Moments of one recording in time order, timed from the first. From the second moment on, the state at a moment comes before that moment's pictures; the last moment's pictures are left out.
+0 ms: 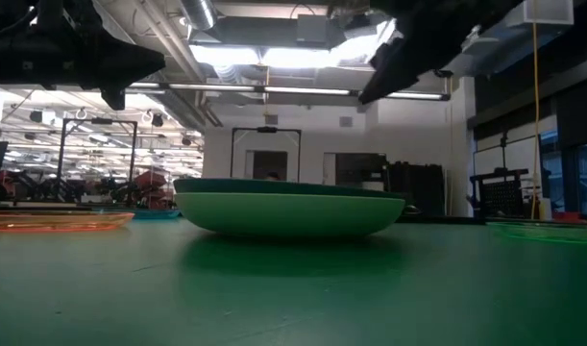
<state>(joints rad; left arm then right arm) -0.09 0.43 0.01 0.57 -0.31 -0.12 0.17 1.41 0.98 -0.34 0.01 -0.01</state>
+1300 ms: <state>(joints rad) -0.09 0.43 0.01 0.55 -0.33 -0.12 -0.47 1.09 0.64 -0.65 0.02 -0.14</state>
